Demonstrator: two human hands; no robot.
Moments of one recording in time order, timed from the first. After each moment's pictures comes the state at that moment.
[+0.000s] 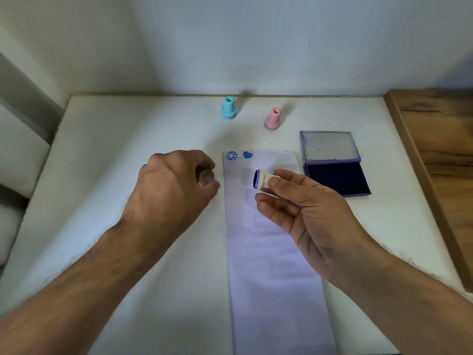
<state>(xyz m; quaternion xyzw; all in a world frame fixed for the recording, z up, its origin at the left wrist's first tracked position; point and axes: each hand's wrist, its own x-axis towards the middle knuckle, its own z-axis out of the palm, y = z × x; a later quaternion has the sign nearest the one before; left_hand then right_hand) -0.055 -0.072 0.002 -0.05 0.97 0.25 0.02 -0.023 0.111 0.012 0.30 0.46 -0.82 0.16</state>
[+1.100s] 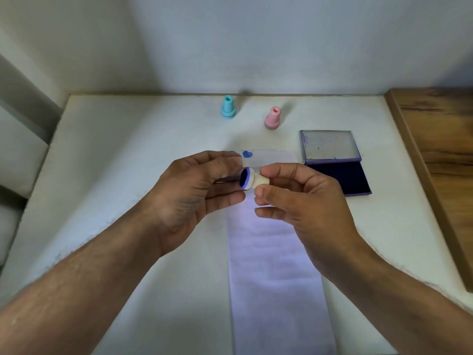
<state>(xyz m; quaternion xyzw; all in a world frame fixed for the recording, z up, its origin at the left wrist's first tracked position) -0.055 -0.056 0.011 -0.20 0.58 0.75 0.25 -0.024 0.108 0.010 0.17 0.67 -0.72 0.11</state>
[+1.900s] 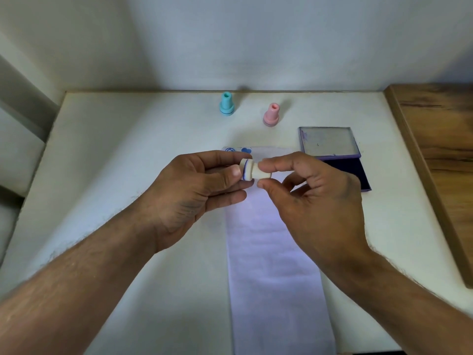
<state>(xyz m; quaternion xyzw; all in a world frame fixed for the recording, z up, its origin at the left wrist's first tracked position) -0.053 -0.060 0.009 -0.12 0.59 0.75 0.28 -0.019 0.110 0.008 0.00 0.89 -0.44 -0.11</state>
